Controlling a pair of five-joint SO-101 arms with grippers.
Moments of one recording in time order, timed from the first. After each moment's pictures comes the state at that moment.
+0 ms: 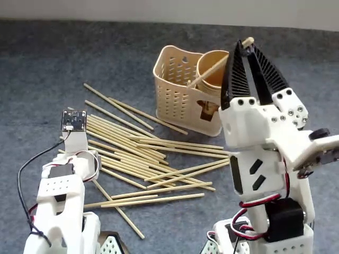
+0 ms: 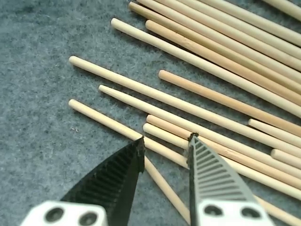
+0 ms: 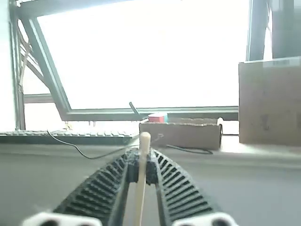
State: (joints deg) left arm -17.4 -43.9 76.6 38.0 -2.5; right arm -16.4 -67.2 29.2 22.9 -1.5
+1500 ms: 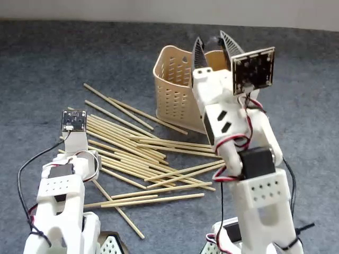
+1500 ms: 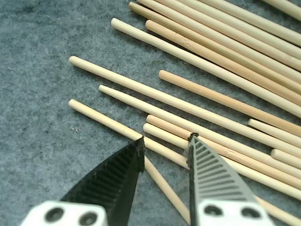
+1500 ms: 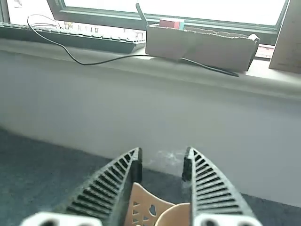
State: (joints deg) left arm -17.4 -43.9 76.6 38.0 -2.5; right arm -19.9 -47.2 29.2 23.5 6.3
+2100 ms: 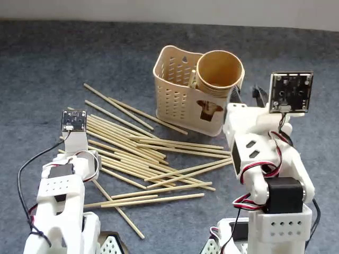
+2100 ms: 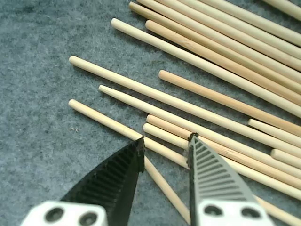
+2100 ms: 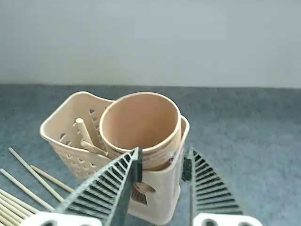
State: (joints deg) left arm -17.4 -43.9 76.6 38.0 -2.5; right arm -7.7 -60.0 29.2 57.8 0.6
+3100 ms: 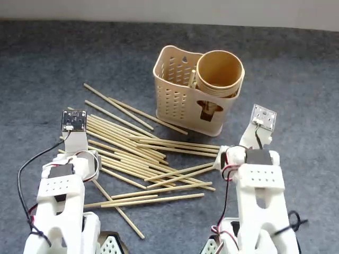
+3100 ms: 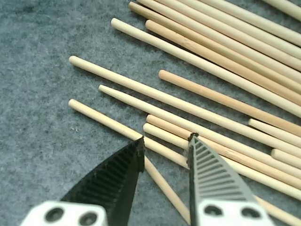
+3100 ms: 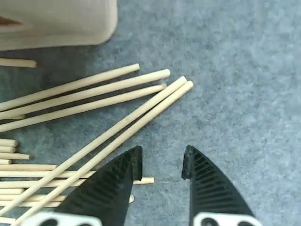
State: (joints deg) left arm -17.4 -43.9 76.6 38.0 -2.5; right arm -3.7 -40.7 56.2 65.7 -17.9
